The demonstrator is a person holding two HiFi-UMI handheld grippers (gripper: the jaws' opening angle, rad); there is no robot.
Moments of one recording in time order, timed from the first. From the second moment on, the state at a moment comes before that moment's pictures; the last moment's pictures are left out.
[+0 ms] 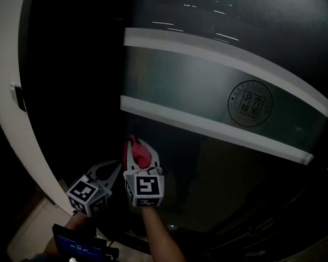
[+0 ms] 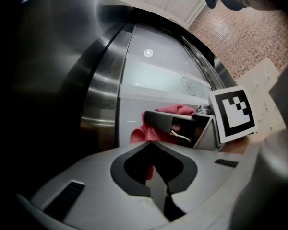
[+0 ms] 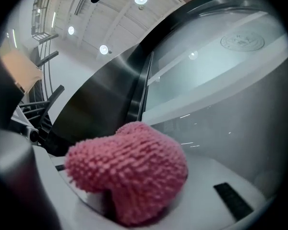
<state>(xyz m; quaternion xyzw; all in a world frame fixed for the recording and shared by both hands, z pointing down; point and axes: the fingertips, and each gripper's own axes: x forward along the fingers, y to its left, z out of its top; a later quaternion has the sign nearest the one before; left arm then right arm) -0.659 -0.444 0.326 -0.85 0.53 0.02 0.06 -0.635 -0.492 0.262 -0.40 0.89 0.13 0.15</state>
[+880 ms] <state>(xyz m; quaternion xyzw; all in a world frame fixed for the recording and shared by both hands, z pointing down) -0.474 -0.447 0.325 -0.92 0.39 0.05 0.04 -0.408 -0.487 0.267 -0.55 0.81 0.17 0.12</state>
